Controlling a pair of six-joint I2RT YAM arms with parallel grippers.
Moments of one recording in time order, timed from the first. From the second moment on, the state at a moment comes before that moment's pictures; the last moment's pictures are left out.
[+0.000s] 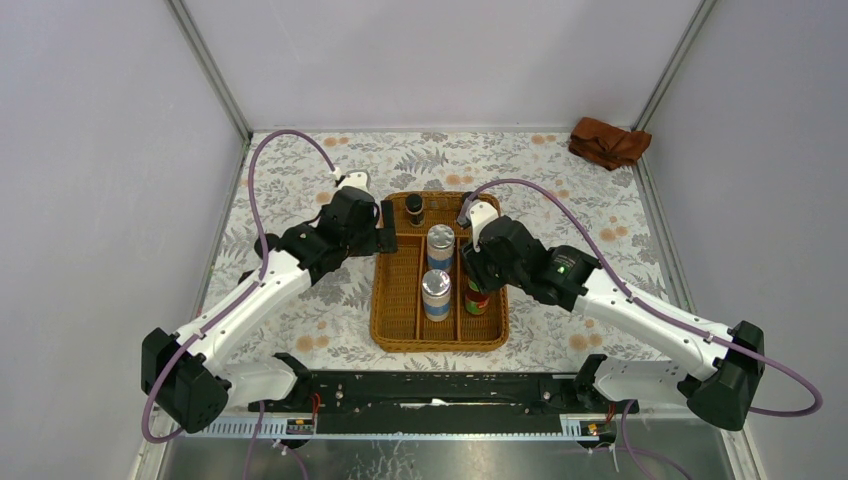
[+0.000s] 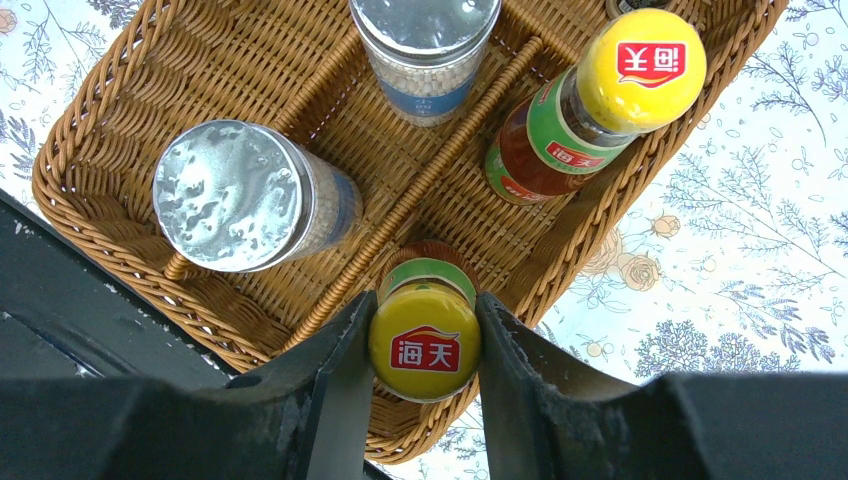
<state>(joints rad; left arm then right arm) -0.59 1.20 1.04 -0.62 -0.24 -0.52 0.92 1.16 1.03 -0.66 0.19 0.18</state>
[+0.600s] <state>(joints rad) -0.59 1.21 1.04 -0.62 -0.24 -0.51 0.92 1.14 1.01 -0.65 0.20 0.19</state>
